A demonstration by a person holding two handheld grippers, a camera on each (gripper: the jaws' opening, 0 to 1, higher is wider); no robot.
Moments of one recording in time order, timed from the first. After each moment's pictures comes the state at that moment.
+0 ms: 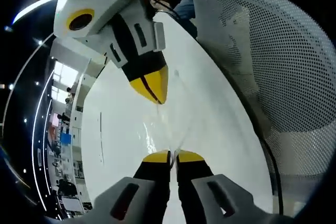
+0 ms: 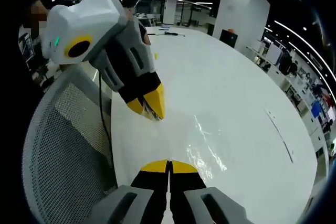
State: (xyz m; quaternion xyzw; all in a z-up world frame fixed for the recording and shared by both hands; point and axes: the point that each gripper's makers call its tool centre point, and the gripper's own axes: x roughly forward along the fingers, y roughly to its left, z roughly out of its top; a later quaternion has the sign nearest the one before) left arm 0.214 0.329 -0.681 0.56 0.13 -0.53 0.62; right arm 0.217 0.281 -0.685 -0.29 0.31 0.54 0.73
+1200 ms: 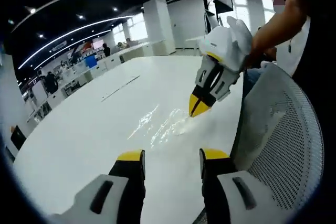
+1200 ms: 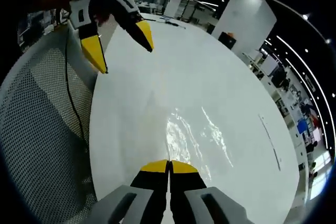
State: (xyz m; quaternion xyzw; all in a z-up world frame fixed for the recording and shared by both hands) left arm 0.189 0.395 -0.666 0.17 0.22 -0.39 0.88; right arm 0.219 0.290 -0.739 -0.39 0.28 0.49 0.72
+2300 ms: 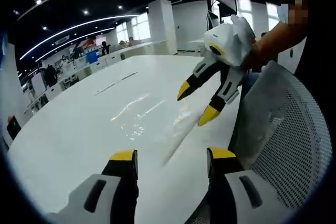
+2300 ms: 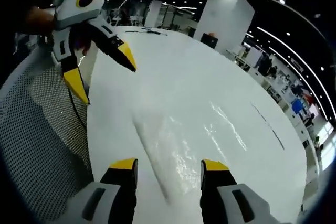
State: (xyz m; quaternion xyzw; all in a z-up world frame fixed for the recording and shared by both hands) left arm 0.185 0.371 -0.692 0.15 0.23 -0.40 0.88; right arm 0.223 0.263 -0.734 -0.28 0.27 0.45 0.81
